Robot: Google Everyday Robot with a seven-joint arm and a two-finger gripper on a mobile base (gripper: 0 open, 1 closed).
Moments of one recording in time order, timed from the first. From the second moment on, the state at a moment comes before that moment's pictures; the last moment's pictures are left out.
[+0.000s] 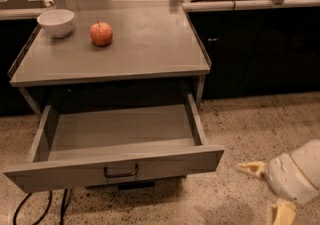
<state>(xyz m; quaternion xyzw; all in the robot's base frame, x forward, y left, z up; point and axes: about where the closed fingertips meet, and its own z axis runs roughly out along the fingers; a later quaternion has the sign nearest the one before) 0.319 -0.211 0.689 -0.64 0.69 0.30 0.17</state>
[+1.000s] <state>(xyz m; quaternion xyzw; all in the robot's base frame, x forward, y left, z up) 0.316 -0.173 0.649 -0.68 0.61 0.36 0.18</state>
